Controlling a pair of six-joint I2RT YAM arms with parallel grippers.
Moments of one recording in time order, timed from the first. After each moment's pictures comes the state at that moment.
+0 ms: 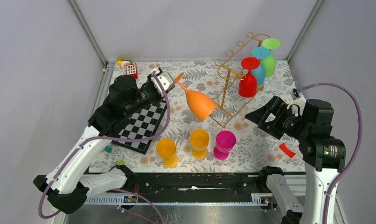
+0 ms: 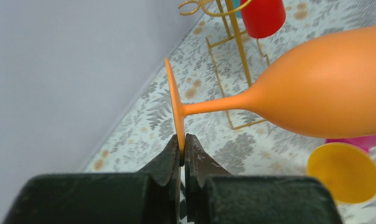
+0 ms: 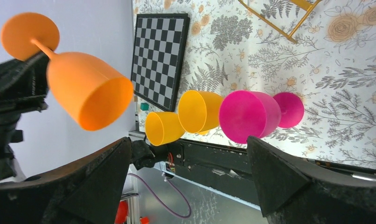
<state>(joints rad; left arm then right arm) -0.65 1.05 1.35 -0.46 0.20 0.36 -0.05 0.76 1.37 -1.23 -0.56 0.63</state>
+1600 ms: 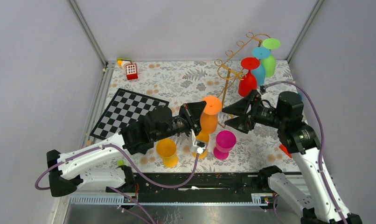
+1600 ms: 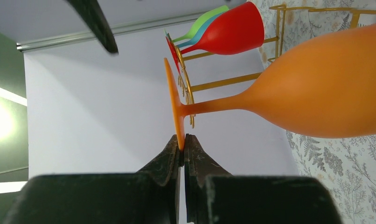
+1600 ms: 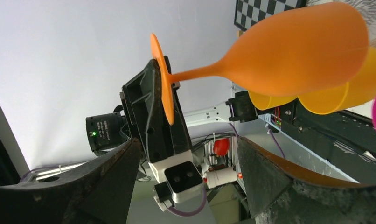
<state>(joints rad) -1.12 1.07 1.06 -0.14 0.01 1.64 0.26 0.78 1.04 -0.62 -0.78 1.29</state>
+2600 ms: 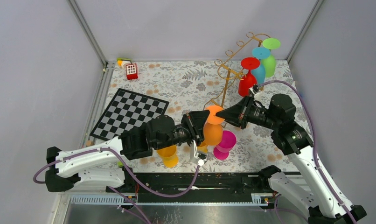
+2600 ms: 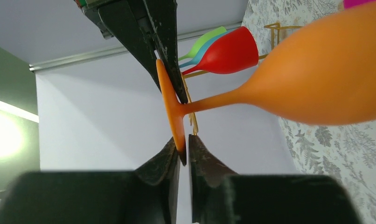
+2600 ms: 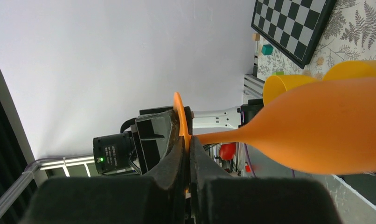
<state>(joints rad) -1.26 1.05 1.06 -0.19 -0.08 1.65 0.43 0.79 0.96 -0.38 -0.65 1.40</state>
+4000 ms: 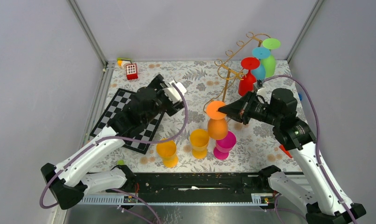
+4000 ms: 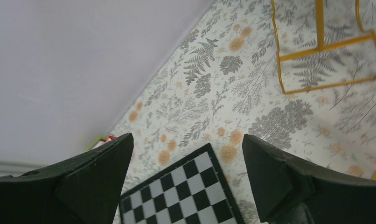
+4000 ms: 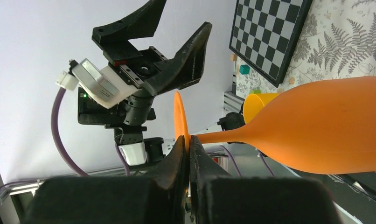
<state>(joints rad) -0.80 1.05 1.09 -0.30 -0.23 0.56 0.41 0.84 1.06 -0.50 -0.58 1.28</state>
